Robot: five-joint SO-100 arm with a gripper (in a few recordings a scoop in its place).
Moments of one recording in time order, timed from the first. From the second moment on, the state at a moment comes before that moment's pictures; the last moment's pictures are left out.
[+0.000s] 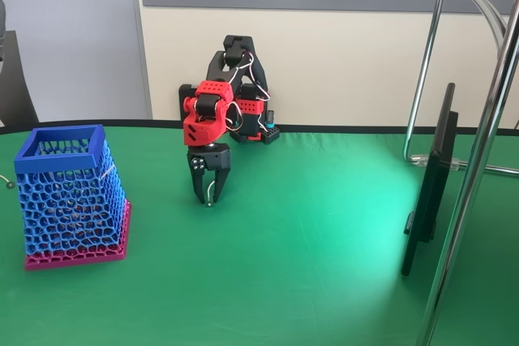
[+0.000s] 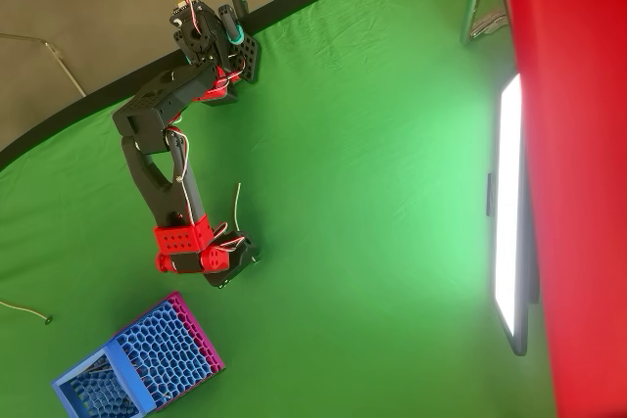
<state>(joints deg) 16.0 56.6 75.4 65.0 55.7</state>
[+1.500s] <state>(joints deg) 21.6 60.6 57.8 73.4 46.1</state>
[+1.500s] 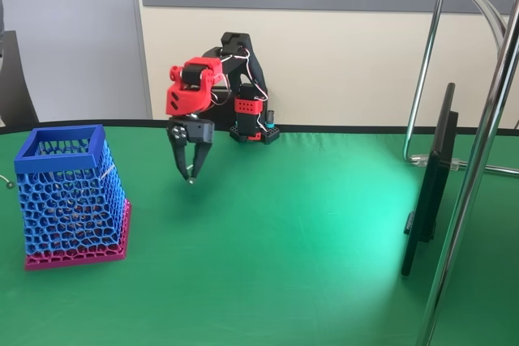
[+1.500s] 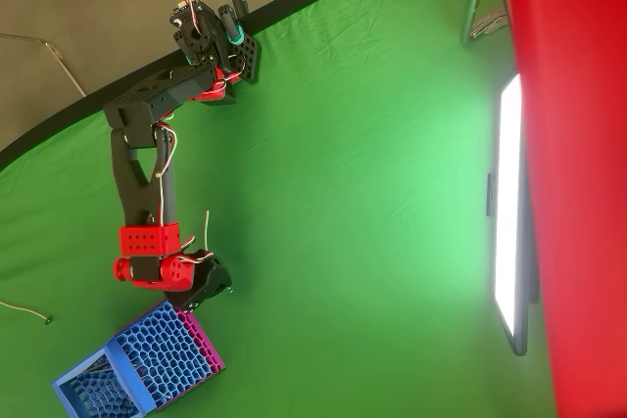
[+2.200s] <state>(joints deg) 27.7 58.6 25.0 70.0 28.1</state>
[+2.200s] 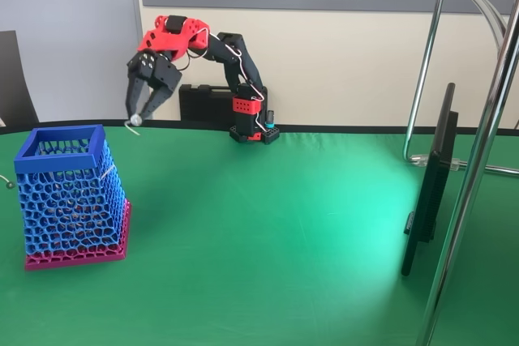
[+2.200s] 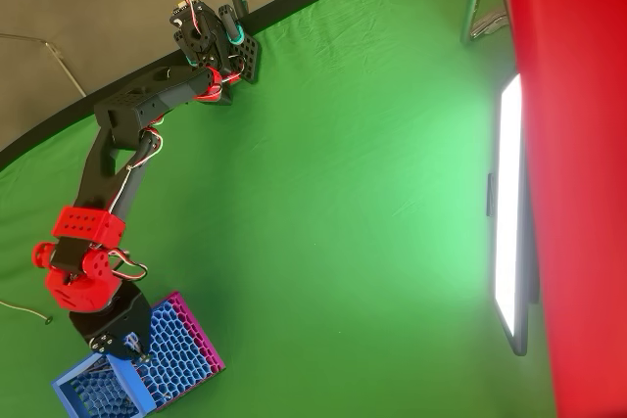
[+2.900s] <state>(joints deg) 34.5 53.2 23.1 54.8 13.6</state>
